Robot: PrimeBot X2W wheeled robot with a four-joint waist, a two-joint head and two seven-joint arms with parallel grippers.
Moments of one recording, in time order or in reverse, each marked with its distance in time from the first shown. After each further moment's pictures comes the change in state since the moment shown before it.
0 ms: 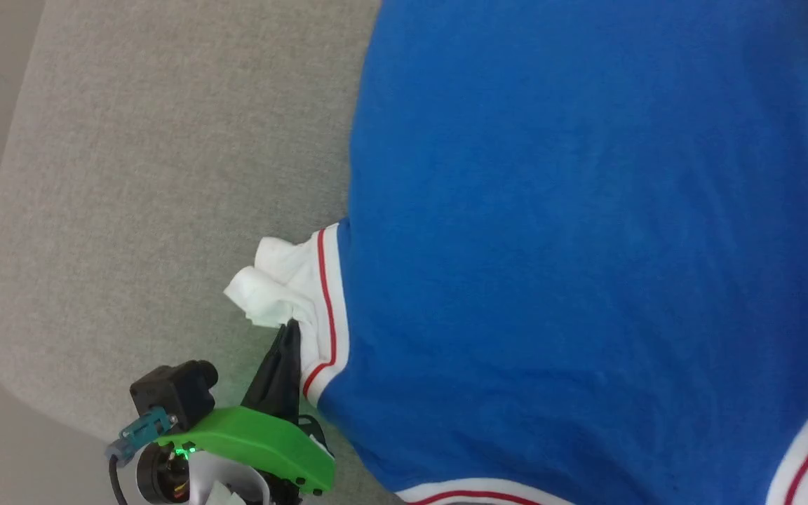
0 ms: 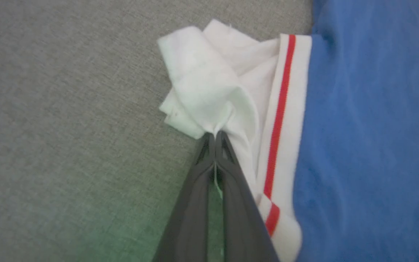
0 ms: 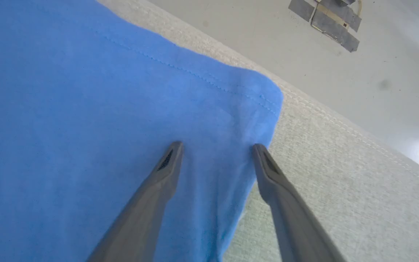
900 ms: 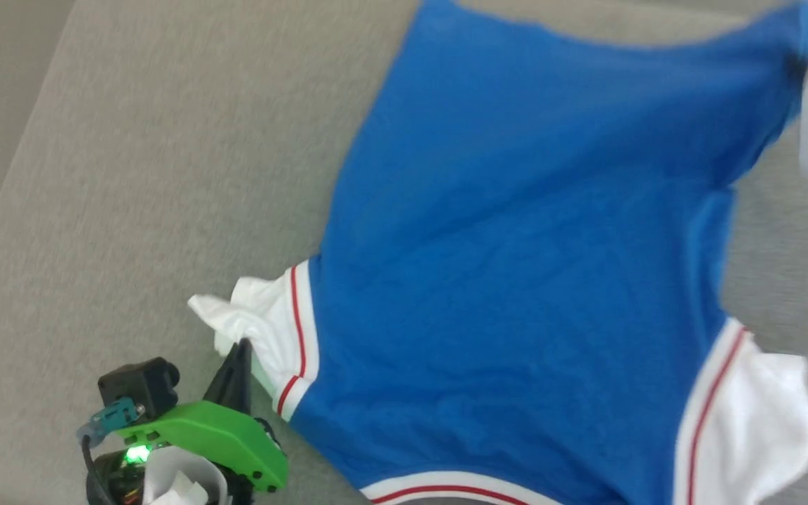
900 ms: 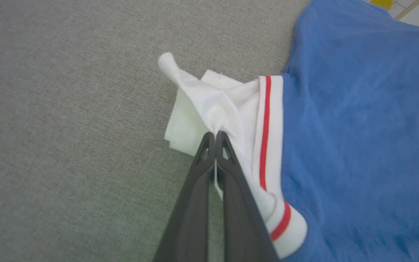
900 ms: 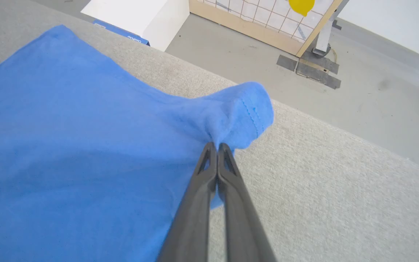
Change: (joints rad) left arm -0.007 0.091 0.050 0.053 0.000 0.015 0.072; right arm 0.358 -0.100 0.006 -0.291 0.392 0.000 -0.169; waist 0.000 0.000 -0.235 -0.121
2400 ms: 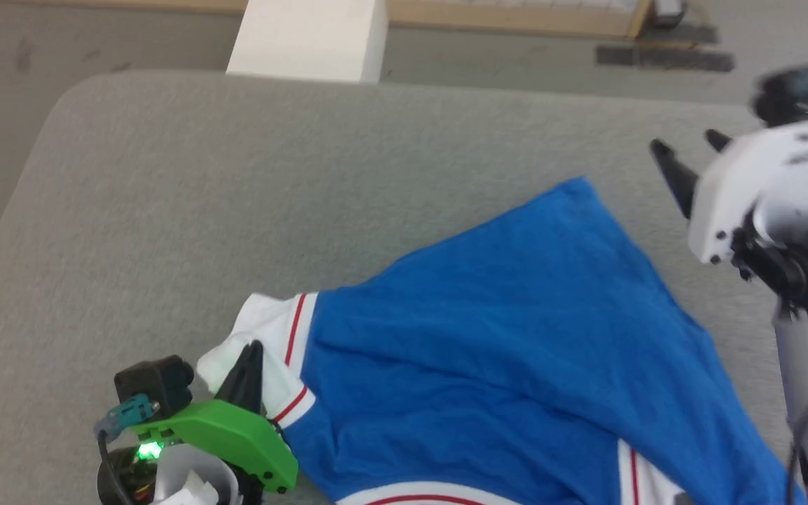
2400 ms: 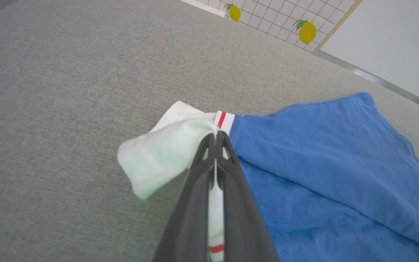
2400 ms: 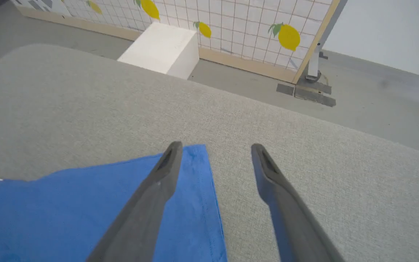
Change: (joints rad) left arm -0.015 0.016 -0.033 0.021 -0.004 -0.002 0.002; right arm 0.210 0.220 -0.054 -0.053 -0.050 0.000 -0.195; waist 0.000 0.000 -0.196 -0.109
